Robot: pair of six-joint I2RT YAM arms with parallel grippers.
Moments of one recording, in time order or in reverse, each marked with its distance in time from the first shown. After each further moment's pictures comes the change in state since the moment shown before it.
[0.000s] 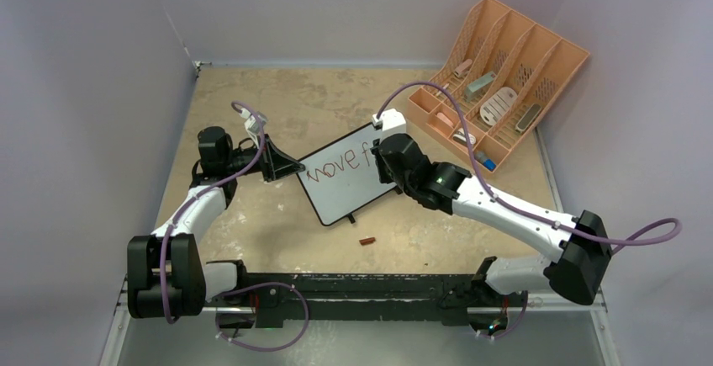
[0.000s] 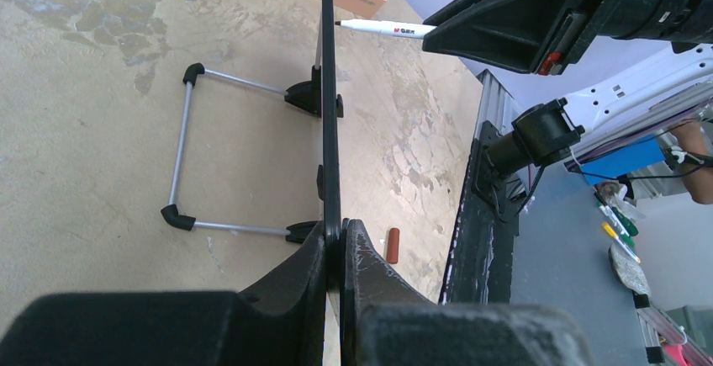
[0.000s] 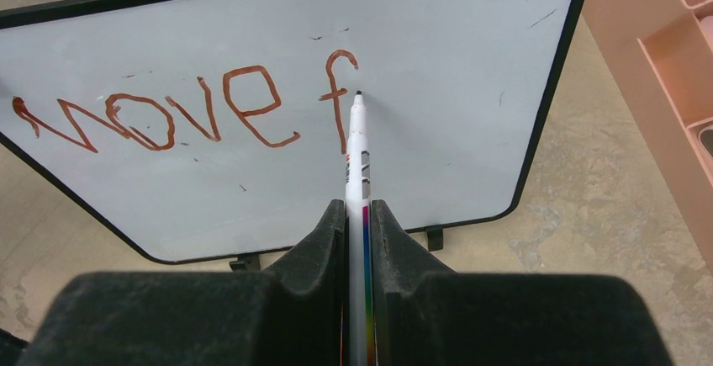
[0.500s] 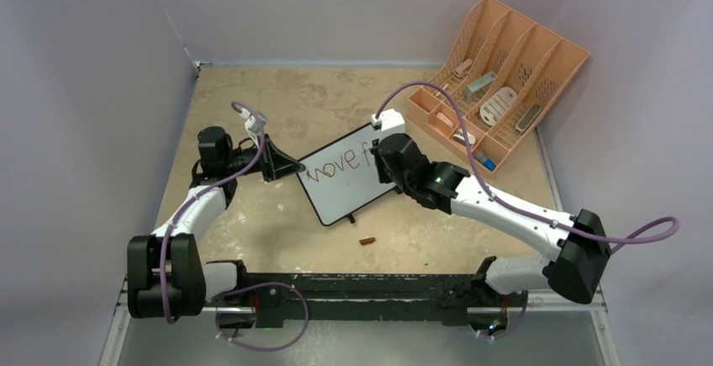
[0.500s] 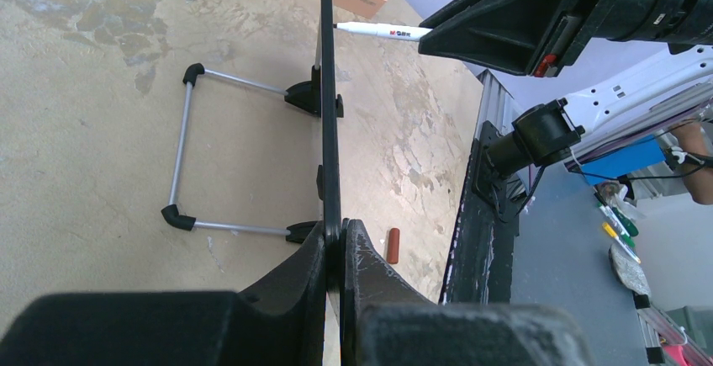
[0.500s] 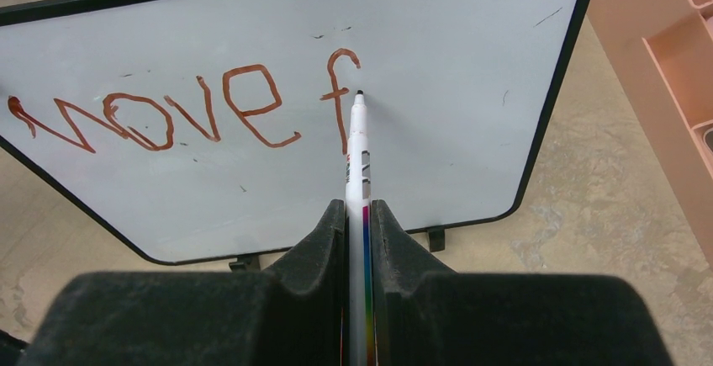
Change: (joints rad) left arm 0.000 0.000 0.000 0.000 0.000 0.000; right arm 0.000 0.016 0.000 0.006 -0.005 -0.001
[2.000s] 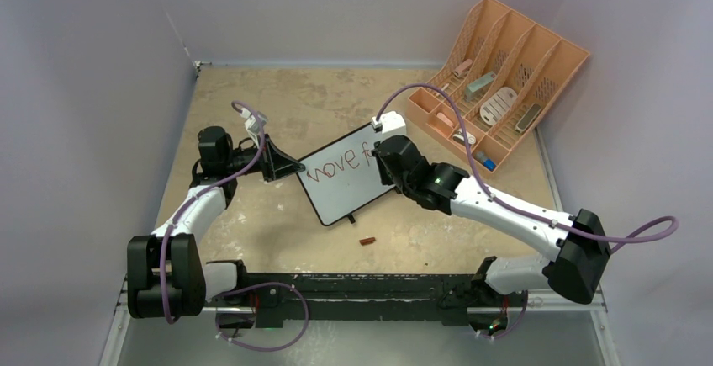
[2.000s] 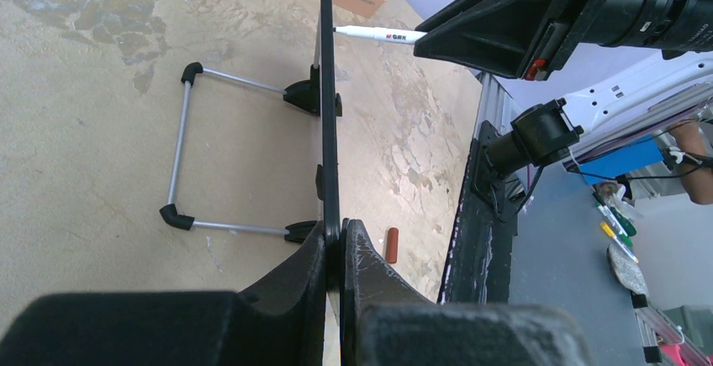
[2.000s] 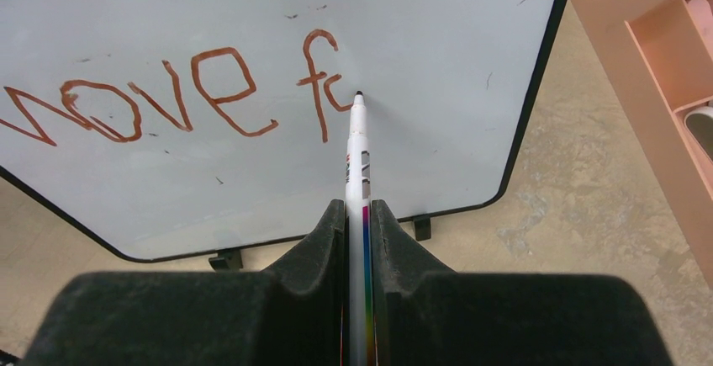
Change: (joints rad) left arm -0.001 0.000 0.003 -0.008 0.000 0.000; right arm -0.001 0.000 -0.014 -0.028 0.030 0.000
